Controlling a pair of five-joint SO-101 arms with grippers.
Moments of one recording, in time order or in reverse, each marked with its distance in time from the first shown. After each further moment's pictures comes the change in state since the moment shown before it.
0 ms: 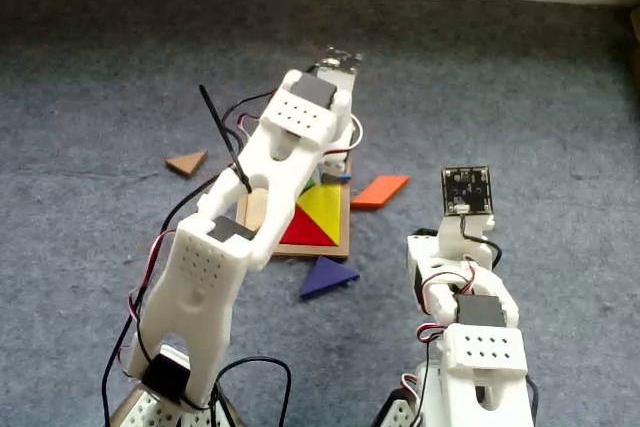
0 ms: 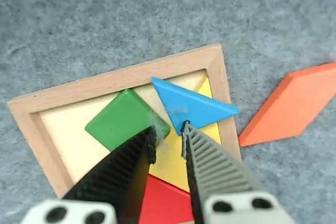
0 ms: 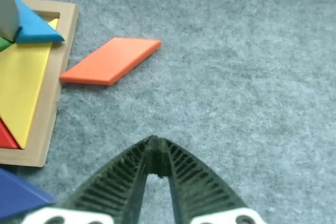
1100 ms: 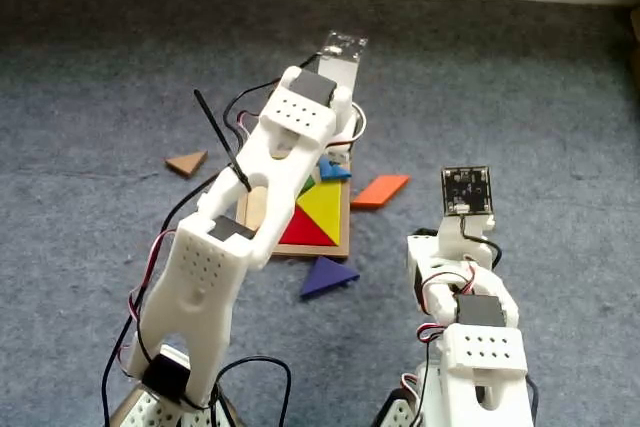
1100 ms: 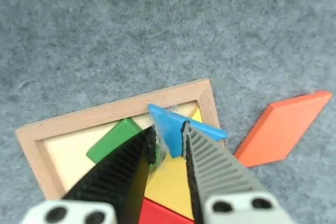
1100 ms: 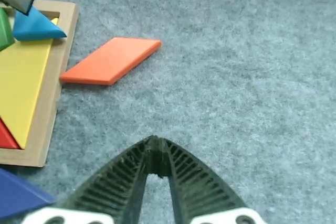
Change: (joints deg) left arm -0.2 0.3 -2.6 -4.1 0.0; right arm 0.0 0.0 0.0 0.0 0.0
